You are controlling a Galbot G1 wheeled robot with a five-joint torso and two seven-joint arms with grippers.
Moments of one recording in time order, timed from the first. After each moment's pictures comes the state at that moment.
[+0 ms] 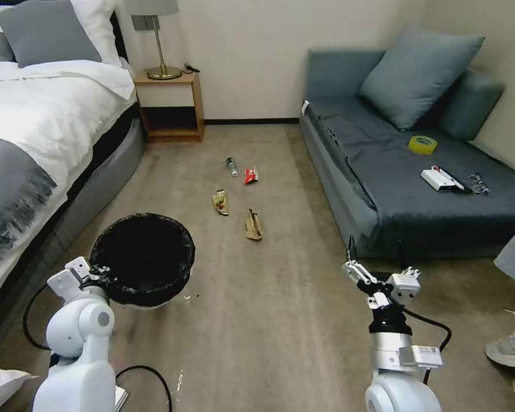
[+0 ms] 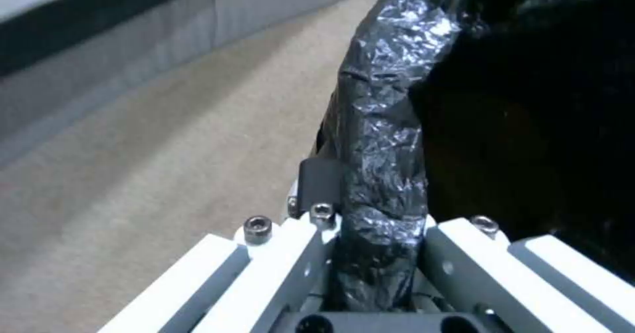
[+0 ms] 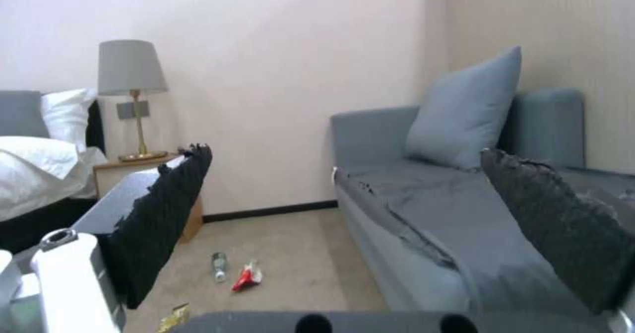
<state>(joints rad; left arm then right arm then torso) 1.26 -1.48 -0.83 -2.05 -0.48 0.67 -0.46 -1.61 1.46 0.49 2.16 0.12 0.30 0.15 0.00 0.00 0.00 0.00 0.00</state>
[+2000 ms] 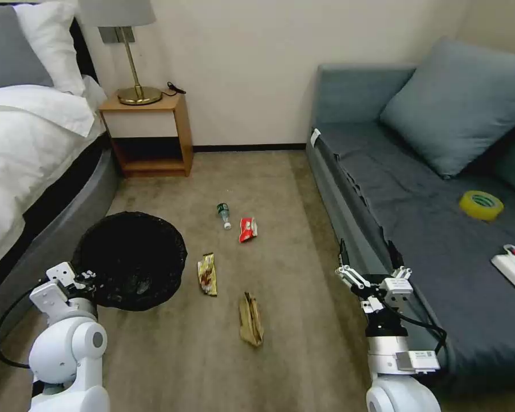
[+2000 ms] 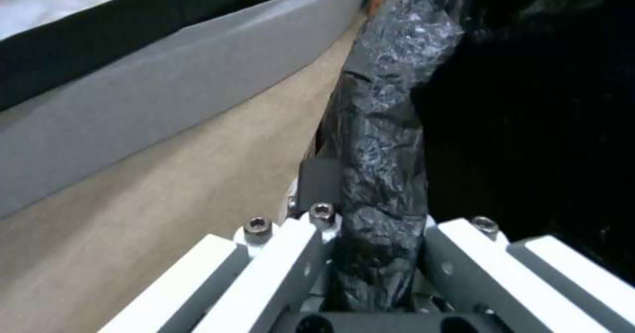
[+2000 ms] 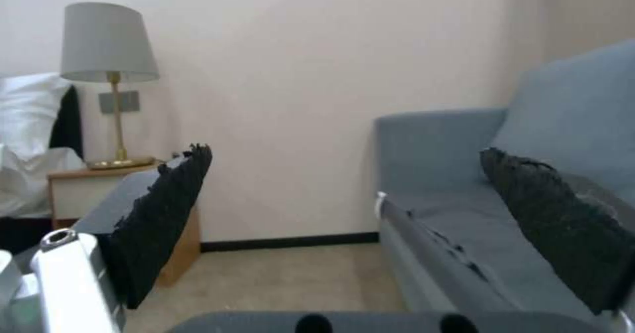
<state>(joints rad) 1.30 -1.51 -0.87 -2.09 -0.41 0.63 -0.41 -1.60 1.44 0.45 2.12 0.11 0.35 0.07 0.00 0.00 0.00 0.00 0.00</state>
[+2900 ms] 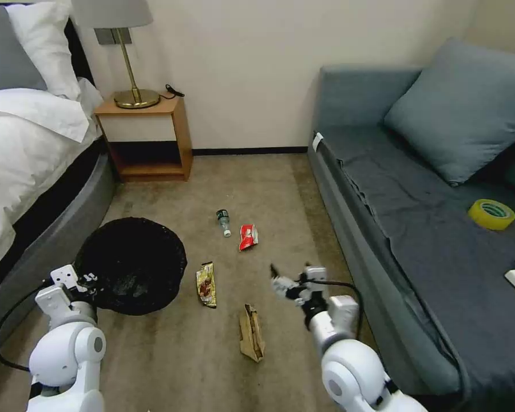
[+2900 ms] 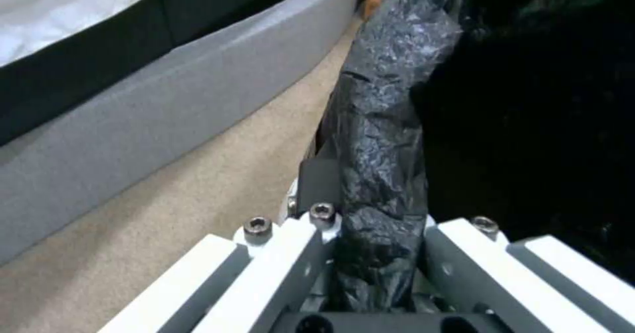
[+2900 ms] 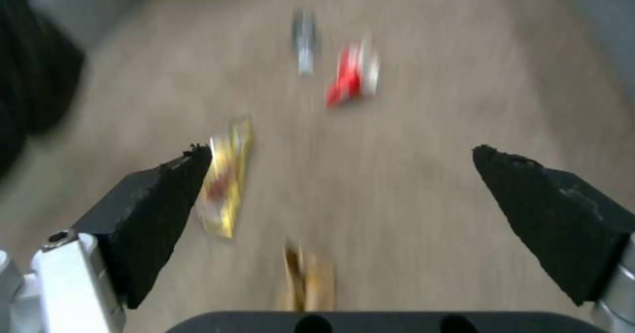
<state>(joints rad) 1.33 -1.45 -0.86 -2.02 -0.34 0.55 -0.33 -1.15 1.11 -0.09 1.98 0.70 -0.46 0.50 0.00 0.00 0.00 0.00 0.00</state>
